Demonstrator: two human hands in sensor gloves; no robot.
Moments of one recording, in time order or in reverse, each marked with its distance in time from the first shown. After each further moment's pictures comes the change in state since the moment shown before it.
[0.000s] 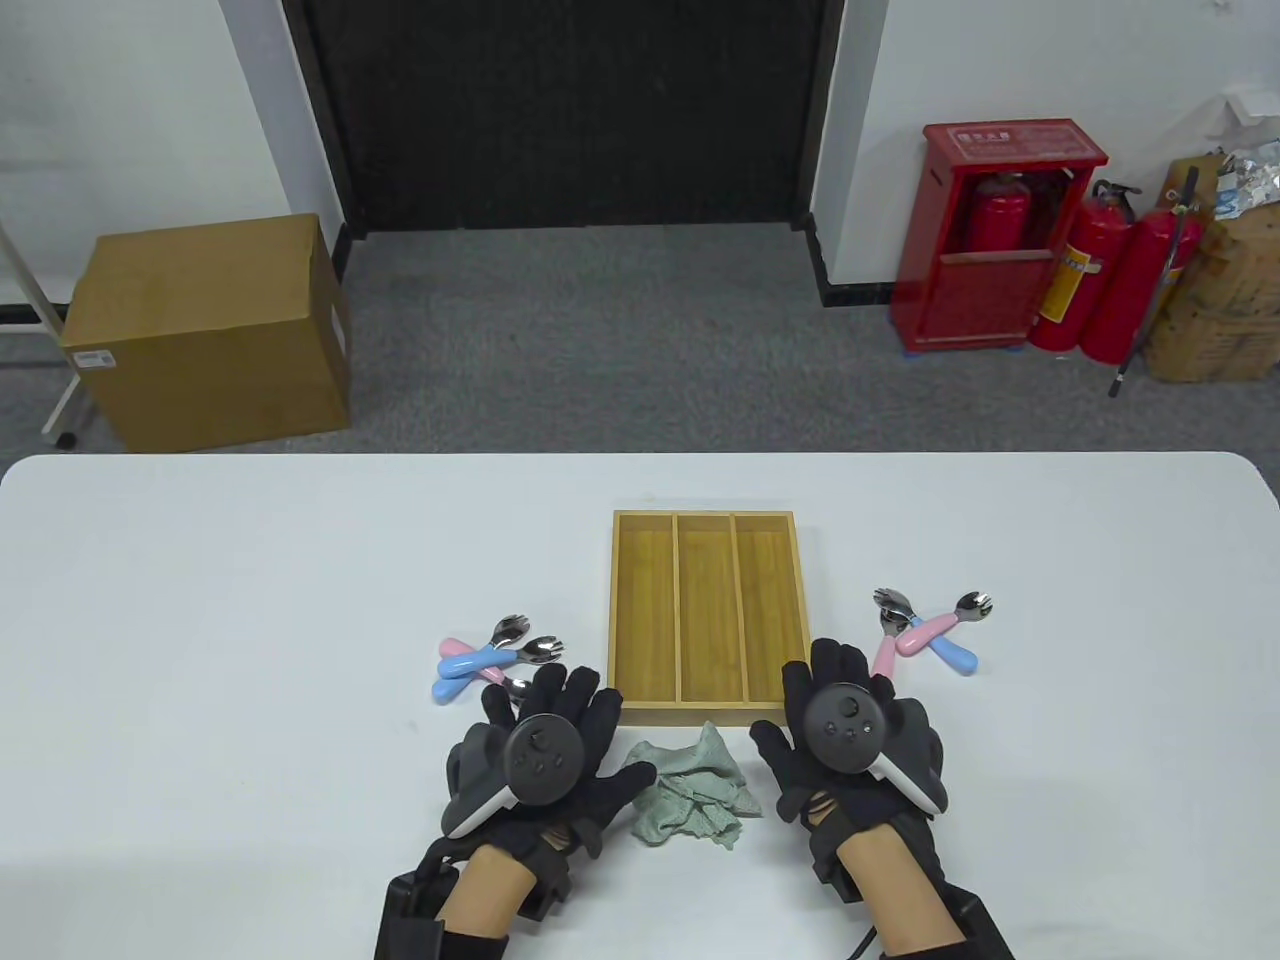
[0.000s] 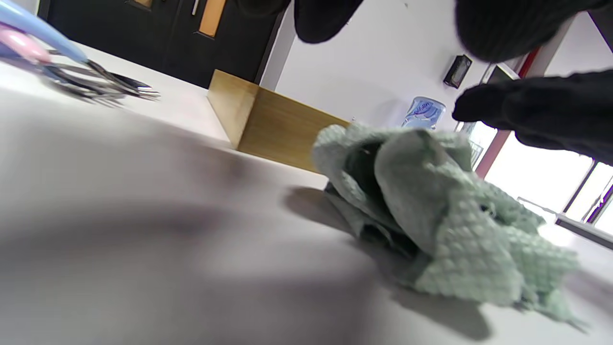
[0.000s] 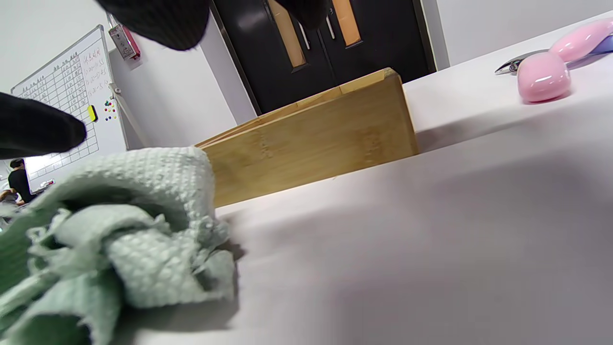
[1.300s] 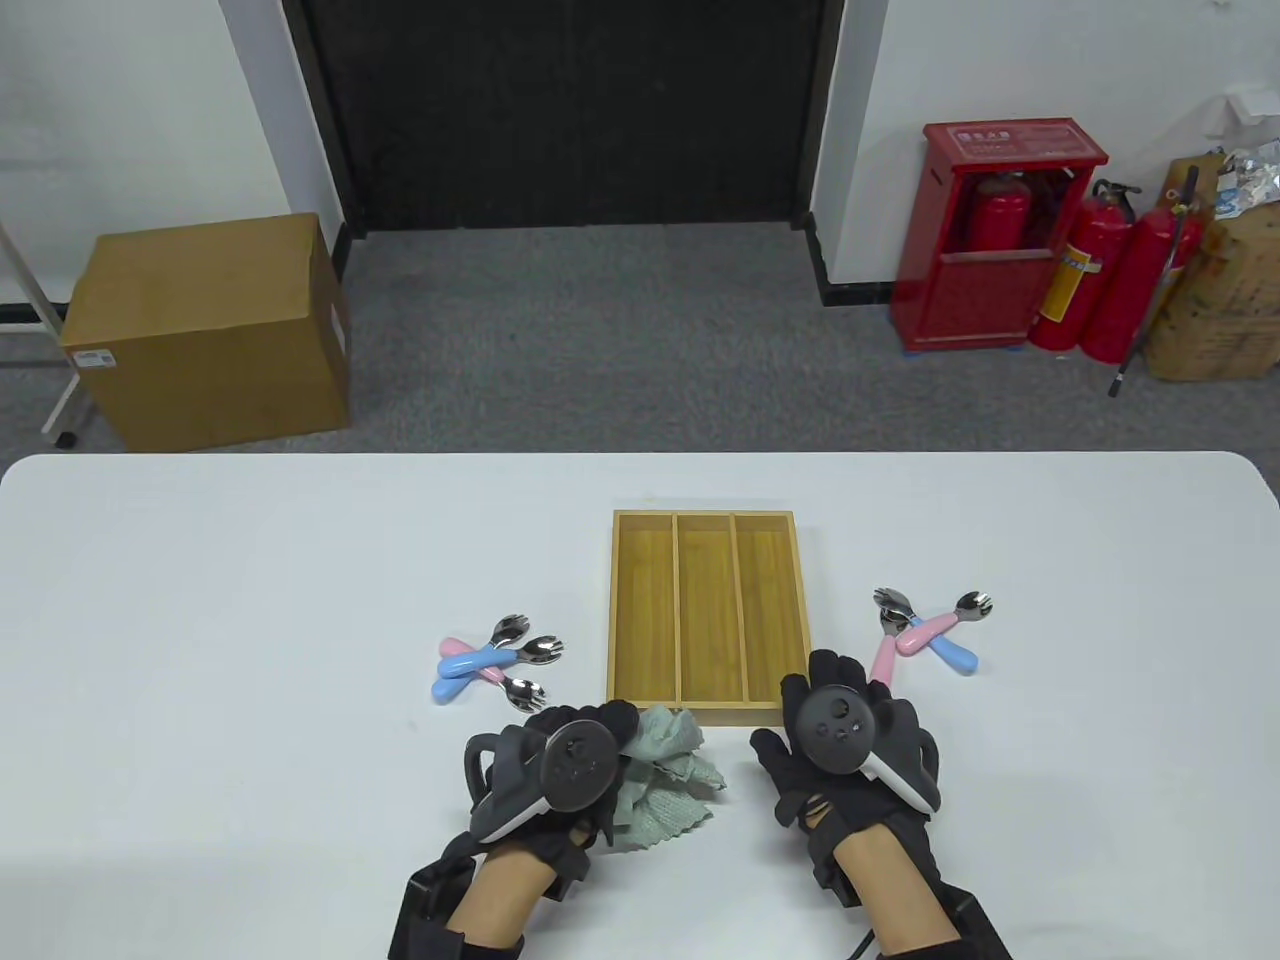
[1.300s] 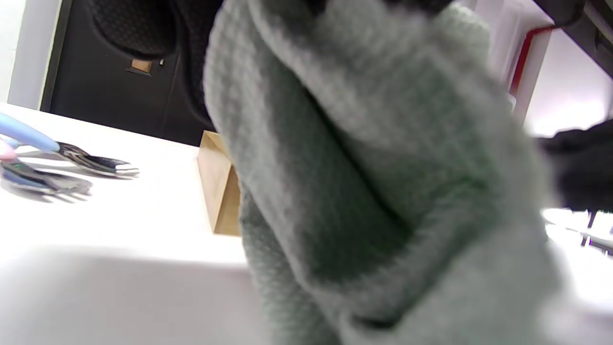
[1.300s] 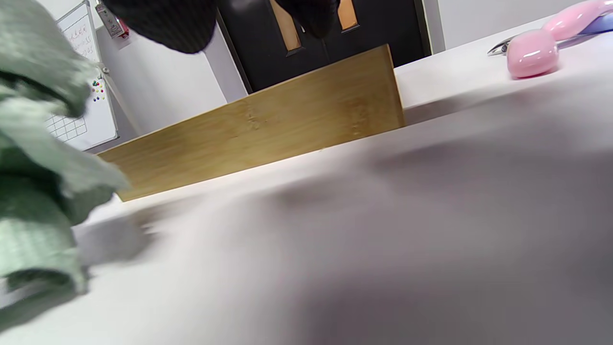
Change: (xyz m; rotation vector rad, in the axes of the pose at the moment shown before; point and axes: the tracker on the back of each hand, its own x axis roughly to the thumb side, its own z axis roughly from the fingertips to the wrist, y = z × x) left_hand 0.019 0.027 0.002 0.167 0.005 -0.061; right_hand 0.002 0.003 0.001 0.048 0.028 0.020
